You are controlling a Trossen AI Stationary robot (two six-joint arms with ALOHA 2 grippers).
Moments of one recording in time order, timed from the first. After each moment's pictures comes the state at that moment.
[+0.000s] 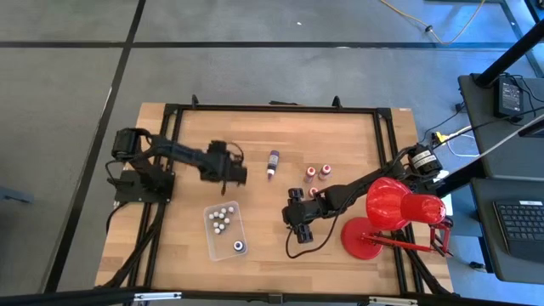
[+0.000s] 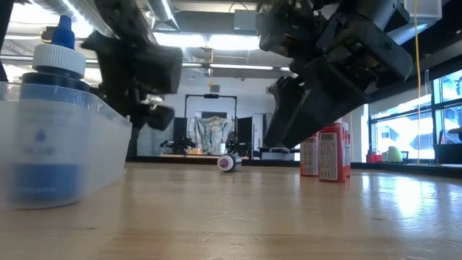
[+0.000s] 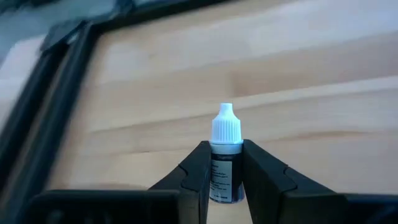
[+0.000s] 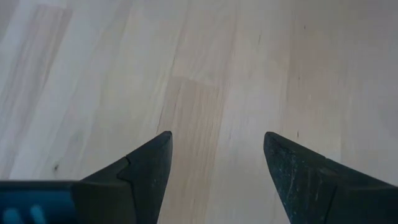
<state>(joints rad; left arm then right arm) 0.05 1.67 0.87 -0.89 -0.86 -1.50 0.33 1.81 1.06 -0.20 0.10 0.10</state>
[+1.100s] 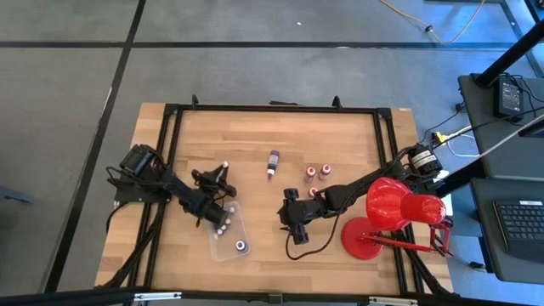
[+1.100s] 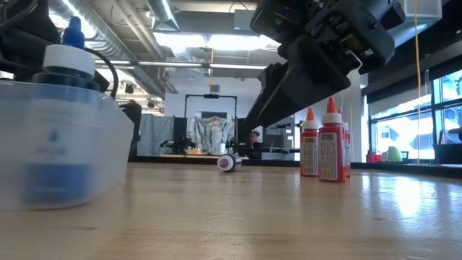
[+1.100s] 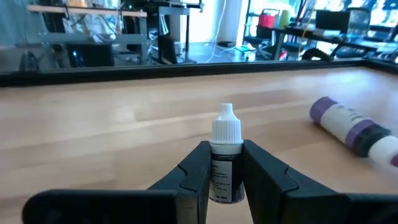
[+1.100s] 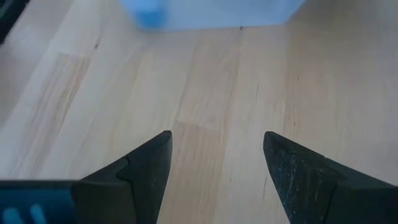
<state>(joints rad) -0.41 1.86 0.48 -0.16 -1.44 -1.64 0.33 1.81 1.06 -0.07 0.11 0.07</state>
